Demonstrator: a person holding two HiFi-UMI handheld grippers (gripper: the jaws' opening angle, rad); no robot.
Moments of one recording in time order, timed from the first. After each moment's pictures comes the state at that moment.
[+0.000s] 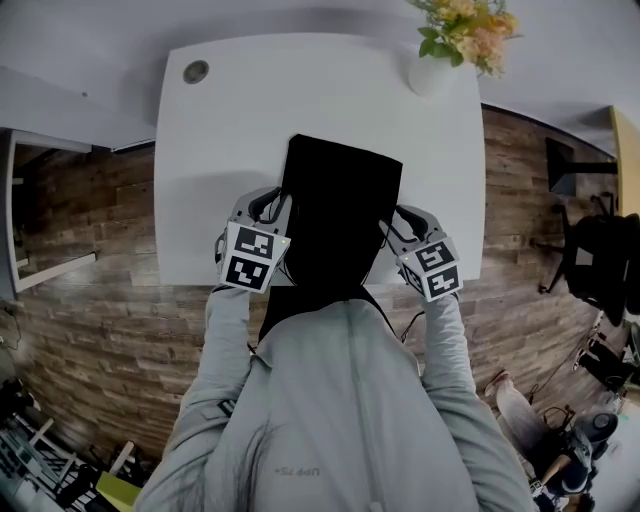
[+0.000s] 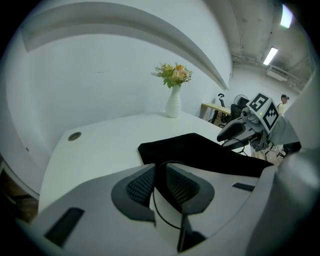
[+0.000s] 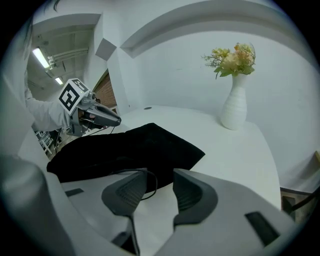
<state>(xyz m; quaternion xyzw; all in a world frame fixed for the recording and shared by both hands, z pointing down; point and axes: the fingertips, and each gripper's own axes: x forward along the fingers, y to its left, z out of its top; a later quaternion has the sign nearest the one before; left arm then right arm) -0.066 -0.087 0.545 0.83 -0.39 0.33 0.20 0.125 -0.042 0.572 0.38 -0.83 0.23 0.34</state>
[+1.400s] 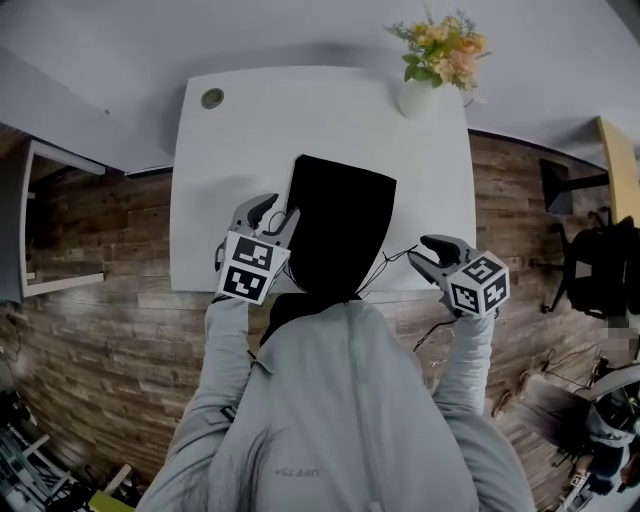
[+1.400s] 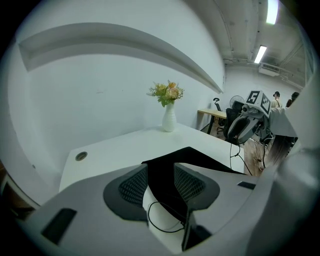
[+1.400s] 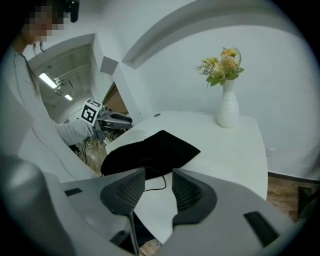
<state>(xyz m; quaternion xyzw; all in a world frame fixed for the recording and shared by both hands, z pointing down) -0.065 -0.079 0.480 0.85 -0.40 0.30 0.14 0.173 0.006 0.503 0.32 -0.85 0.29 0.30</state>
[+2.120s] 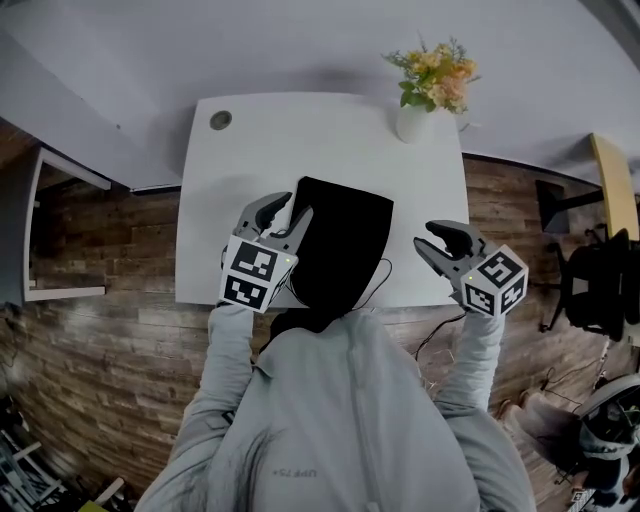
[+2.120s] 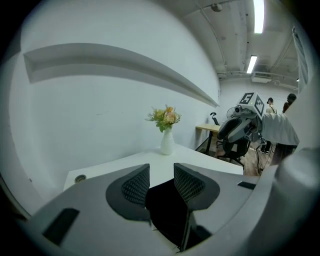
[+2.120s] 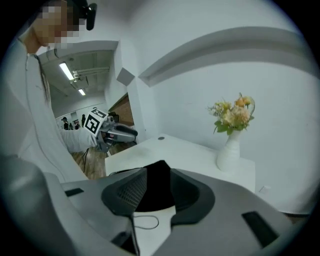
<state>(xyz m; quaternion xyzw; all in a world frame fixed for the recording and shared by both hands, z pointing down) -0.044 -0.097 0.408 0.88 -0.40 0.22 0.10 0.160 -0.043 0.406 0.32 -0.89 0.17 0.26</state>
